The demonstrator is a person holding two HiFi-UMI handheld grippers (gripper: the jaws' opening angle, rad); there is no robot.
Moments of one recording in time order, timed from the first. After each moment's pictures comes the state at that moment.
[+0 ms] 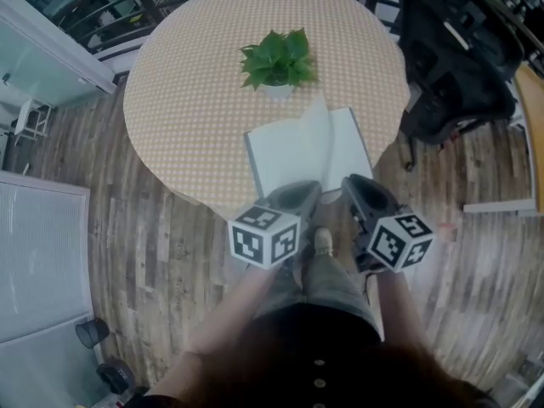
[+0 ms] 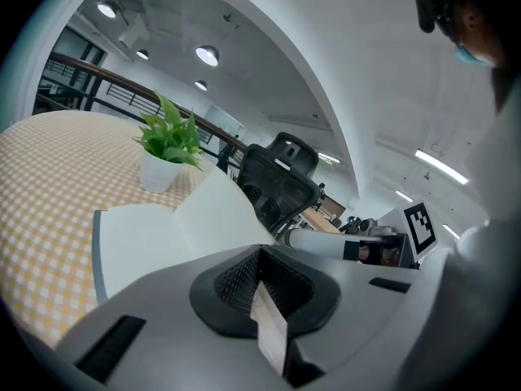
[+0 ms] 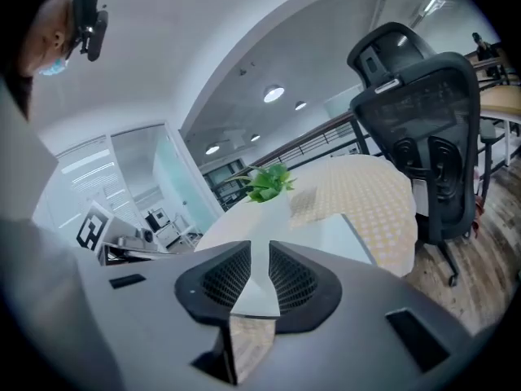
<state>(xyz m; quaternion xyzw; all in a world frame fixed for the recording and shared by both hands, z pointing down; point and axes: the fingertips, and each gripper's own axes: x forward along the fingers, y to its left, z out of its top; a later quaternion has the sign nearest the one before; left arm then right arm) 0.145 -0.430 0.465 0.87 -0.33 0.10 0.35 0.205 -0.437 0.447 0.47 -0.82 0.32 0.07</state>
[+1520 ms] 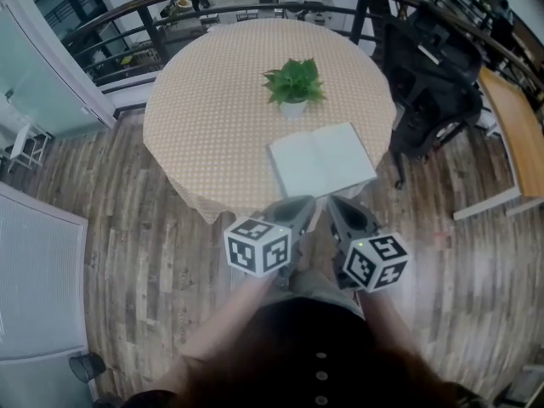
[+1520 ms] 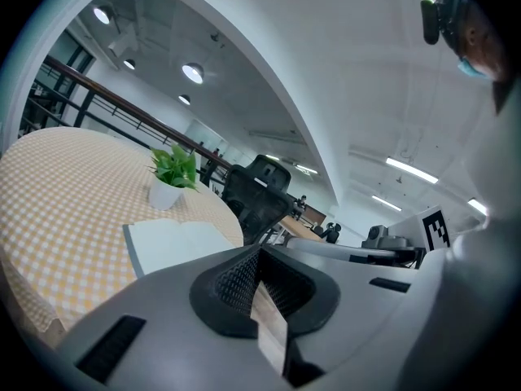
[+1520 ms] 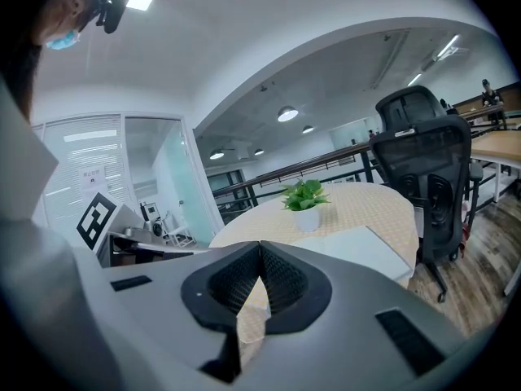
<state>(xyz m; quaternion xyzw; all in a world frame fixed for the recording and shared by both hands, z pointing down) 0.057 -0.355 0.415 0.91 -0.28 0.05 0.31 0.091 -0.345 0.395 0.52 -0.82 0.22 0.06</state>
